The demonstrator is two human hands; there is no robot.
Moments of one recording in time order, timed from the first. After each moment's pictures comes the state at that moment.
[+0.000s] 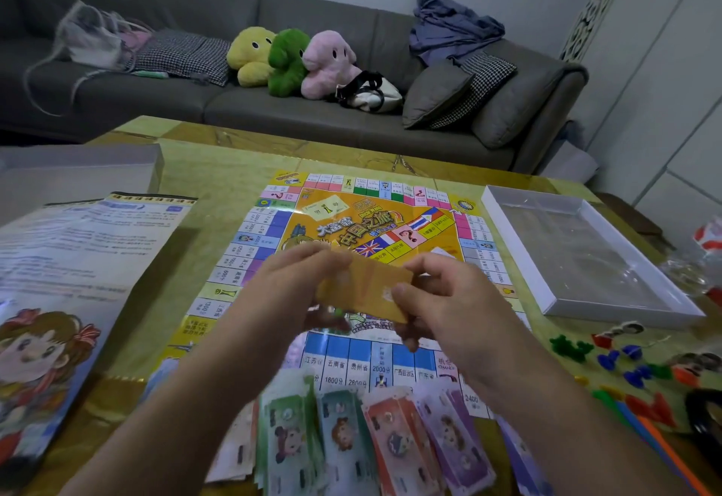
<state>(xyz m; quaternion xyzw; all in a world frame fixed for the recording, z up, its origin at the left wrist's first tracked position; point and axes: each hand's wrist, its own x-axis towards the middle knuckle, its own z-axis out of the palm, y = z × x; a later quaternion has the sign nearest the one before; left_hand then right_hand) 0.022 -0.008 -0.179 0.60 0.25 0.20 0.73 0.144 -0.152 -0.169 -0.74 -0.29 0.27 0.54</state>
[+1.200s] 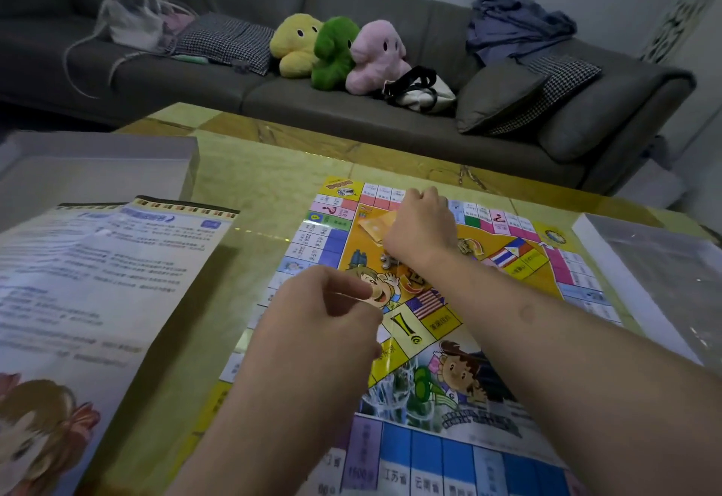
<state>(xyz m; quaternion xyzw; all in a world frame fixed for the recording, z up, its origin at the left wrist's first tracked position) 0.031 0.065 -0.197 0.63 0.42 0.23 0.61 0.277 0.124 -0.254 -0.92 -0.38 -0.10 0.10</state>
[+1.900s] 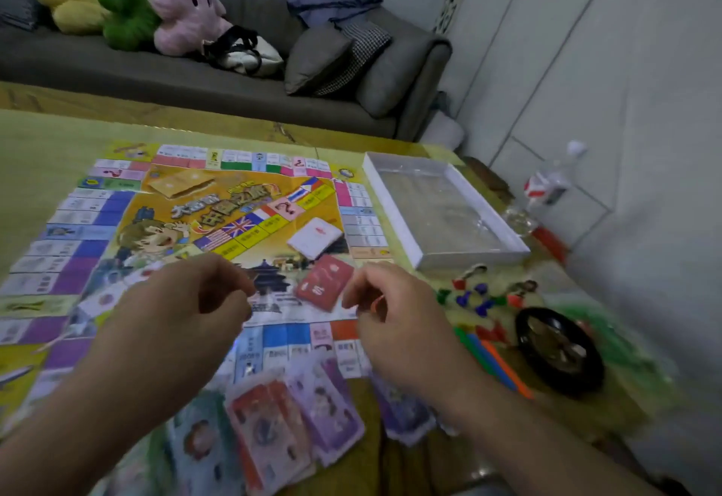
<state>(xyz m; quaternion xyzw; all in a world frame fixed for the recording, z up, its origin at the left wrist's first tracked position) 0.042 -0.048 -0.189 0.83 0.29 0.15 0.46 0.177 -0.228 -0.201 -0.85 -0.36 0.05 0.37</state>
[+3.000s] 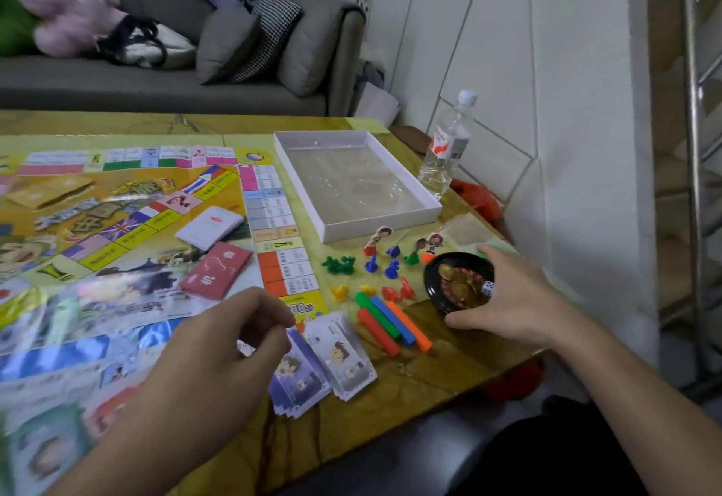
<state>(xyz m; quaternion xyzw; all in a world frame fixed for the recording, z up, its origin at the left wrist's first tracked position) 0.091 -0.182 -0.212 0.86 0.14 0.09 0.48 0.279 -0.467 -0.192 -0.98 -0.11 0.06 0.12</state>
